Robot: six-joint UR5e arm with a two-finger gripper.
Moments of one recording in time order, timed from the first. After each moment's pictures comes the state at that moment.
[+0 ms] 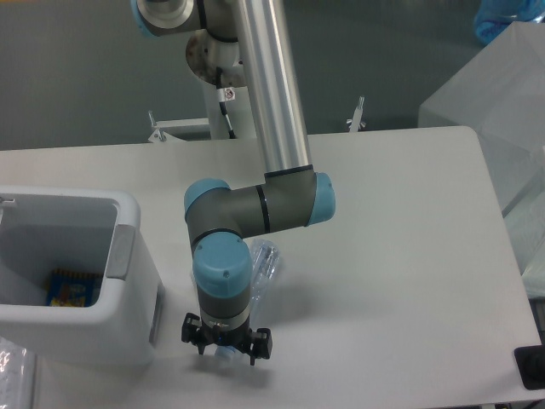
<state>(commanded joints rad) 2.22 -2.27 -1.45 -0.82 1.49 0.43</state>
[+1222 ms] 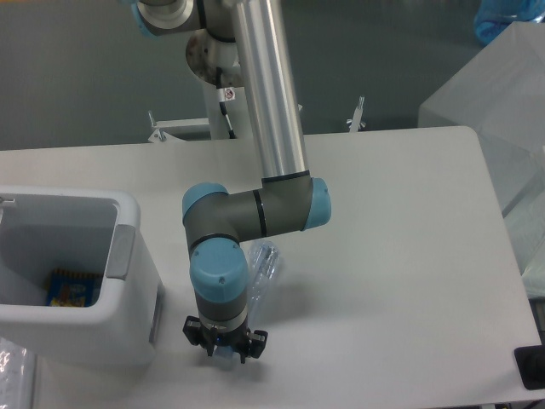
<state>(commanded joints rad) 2.22 -2.27 -1.46 -0.82 1.52 0.43</state>
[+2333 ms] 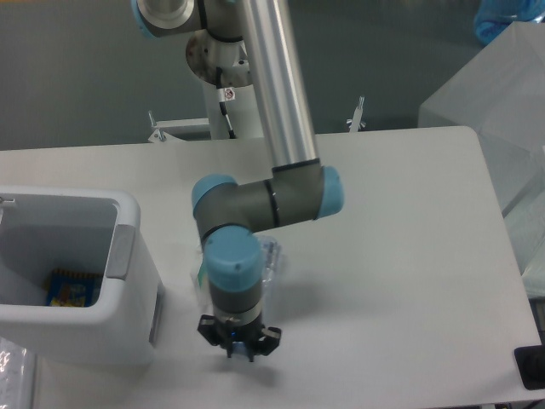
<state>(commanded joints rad) 2.35 -2.16 -1.41 -0.82 1.51 0.48</state>
